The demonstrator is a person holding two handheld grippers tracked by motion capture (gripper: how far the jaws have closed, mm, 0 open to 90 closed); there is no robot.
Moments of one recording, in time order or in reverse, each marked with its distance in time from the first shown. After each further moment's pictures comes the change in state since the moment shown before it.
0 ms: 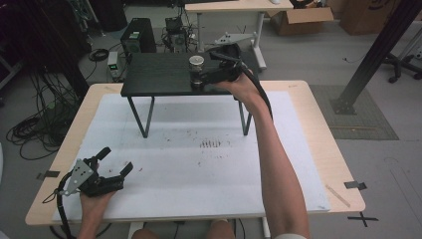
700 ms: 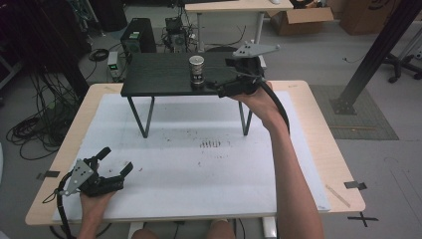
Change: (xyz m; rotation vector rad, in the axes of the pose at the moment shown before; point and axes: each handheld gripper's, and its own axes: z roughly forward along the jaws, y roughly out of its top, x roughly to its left) left arm 0.000 0.000 0.000 0.002 0.001 0.001; right arm 0.023 -0.015 -0.057 -0.030 -0.072 -0.046
